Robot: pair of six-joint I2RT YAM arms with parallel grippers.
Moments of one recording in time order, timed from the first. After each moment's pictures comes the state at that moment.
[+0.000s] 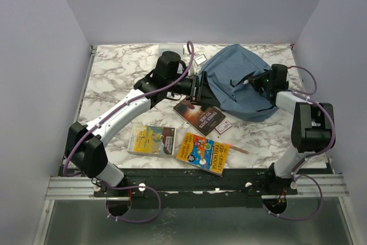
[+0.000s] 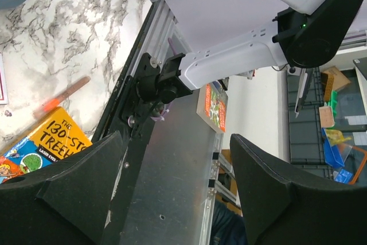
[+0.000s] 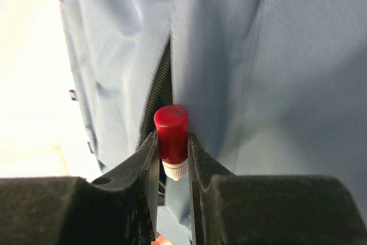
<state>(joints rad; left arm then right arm) -0.65 1.52 1.33 -0.19 0.96 -0.77 -0.03 1.70 0.94 0.16 -0.10 0.99</state>
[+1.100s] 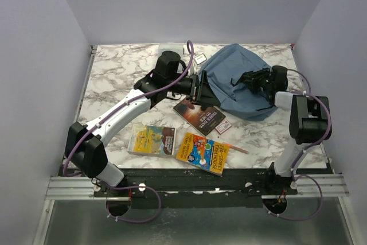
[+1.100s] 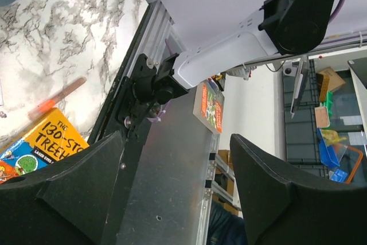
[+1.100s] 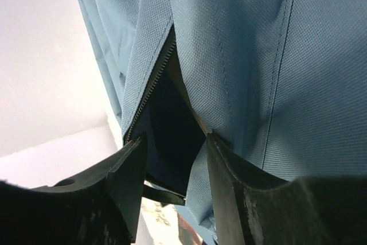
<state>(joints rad) -0.65 1.52 1.33 -0.18 0.96 -0.79 -0.07 1.84 0.92 0.42 -0.32 1.20</state>
